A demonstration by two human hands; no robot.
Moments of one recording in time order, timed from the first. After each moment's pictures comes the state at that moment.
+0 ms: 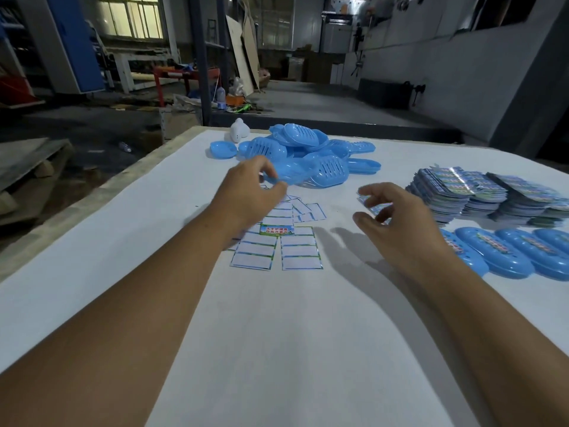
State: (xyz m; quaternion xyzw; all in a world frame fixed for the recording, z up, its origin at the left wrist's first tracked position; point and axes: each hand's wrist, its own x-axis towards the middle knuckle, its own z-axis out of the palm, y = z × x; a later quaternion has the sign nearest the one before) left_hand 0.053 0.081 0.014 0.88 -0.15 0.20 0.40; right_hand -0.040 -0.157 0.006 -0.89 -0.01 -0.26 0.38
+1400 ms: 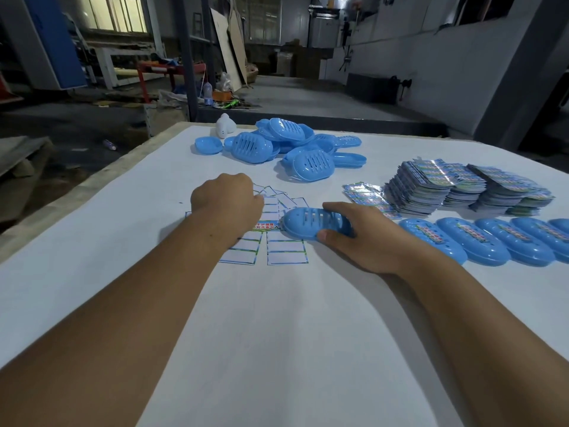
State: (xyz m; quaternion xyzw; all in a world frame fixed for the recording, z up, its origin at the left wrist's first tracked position) left_hand 0.028 0.066 0.023 0.99 -0.01 0.15 0.04; right_hand -0.036 -0.162 -0.001 -0.98 -0.07 -0.06 0.20
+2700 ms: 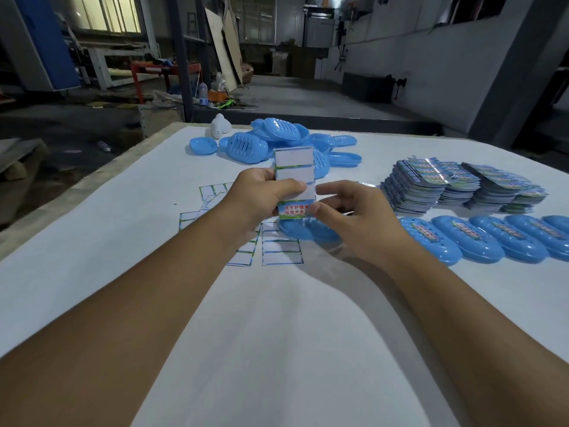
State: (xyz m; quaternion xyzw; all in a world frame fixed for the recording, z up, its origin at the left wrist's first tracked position) left_hand 0.023 0.033 0.023 0.70 -0.09 -0.06 0.70; right_hand -0.040 -0.140 0.010 -0.85 -0.06 -0.17 0.50
